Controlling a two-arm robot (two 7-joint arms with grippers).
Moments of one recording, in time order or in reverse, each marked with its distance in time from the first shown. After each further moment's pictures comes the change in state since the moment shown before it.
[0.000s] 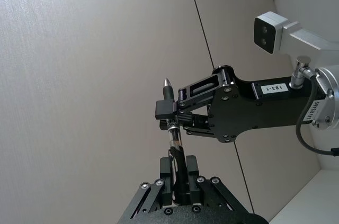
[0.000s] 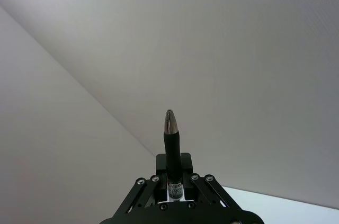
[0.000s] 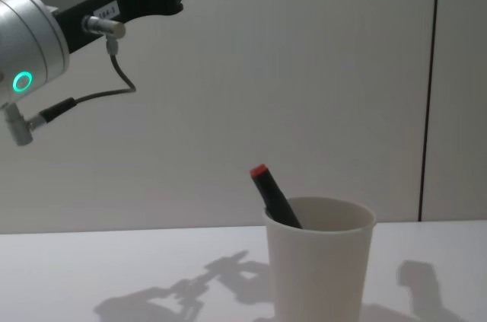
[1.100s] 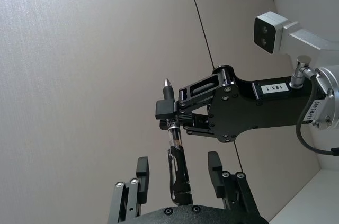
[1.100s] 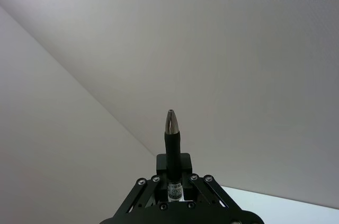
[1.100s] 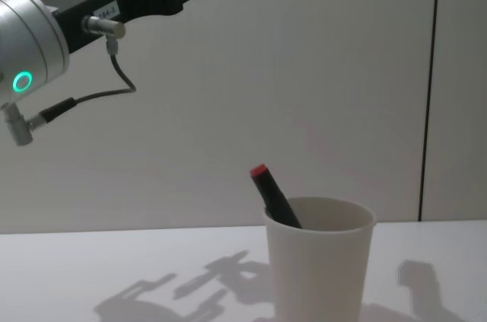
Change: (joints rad) left arm 0.000 0.000 0.000 0.000 0.000 0.000 0.000; right arm 0.000 0.000 0.000 0.000 0.002 0.000 0.000
